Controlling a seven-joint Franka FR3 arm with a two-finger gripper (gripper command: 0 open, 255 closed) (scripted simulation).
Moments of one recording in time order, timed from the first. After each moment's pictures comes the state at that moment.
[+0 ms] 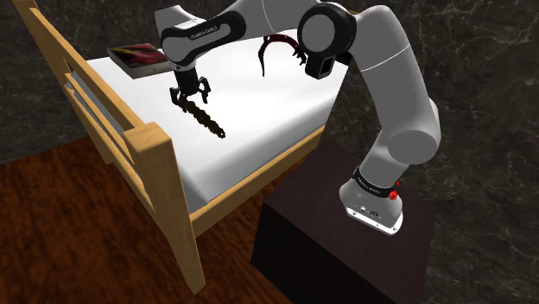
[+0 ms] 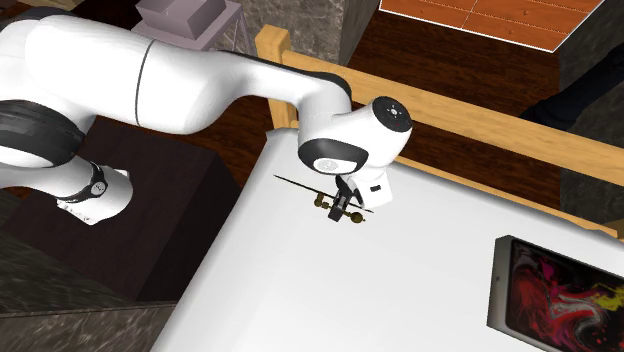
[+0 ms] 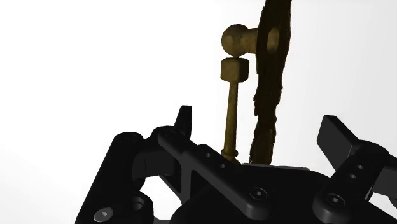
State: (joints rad) arm 0.16 0.82 0.13 -1.24 -0.16 1.91 0.45
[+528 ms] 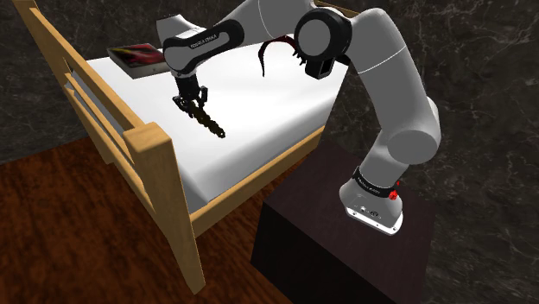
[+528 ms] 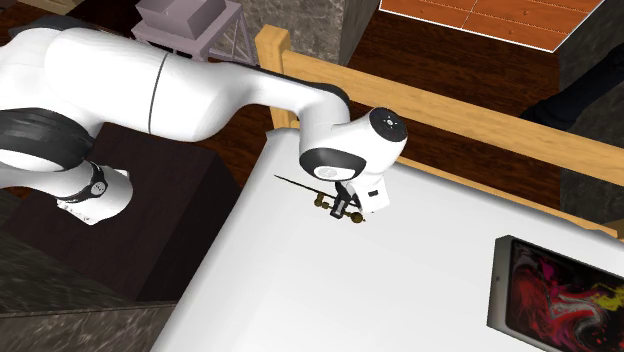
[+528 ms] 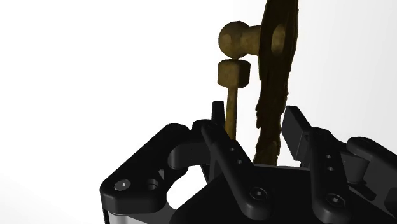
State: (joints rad) arm 0.16 0.85 0.13 -1.24 -0.17 1.95 0.45
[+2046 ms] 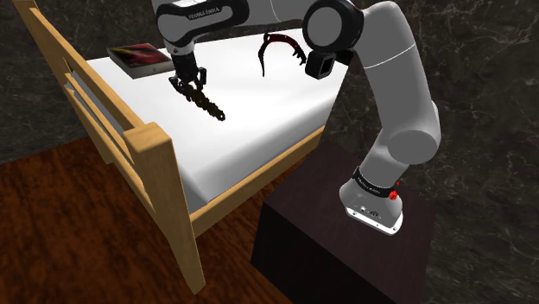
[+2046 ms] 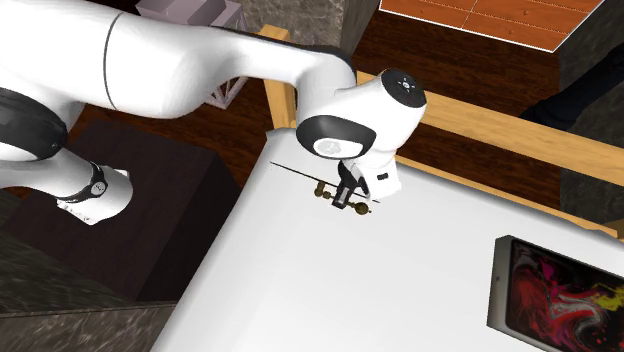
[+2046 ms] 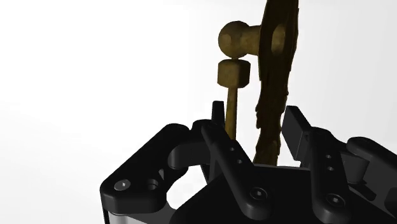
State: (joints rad) arm 0.16 0.77 0.13 -1.19 -0.15 1.81 0.44
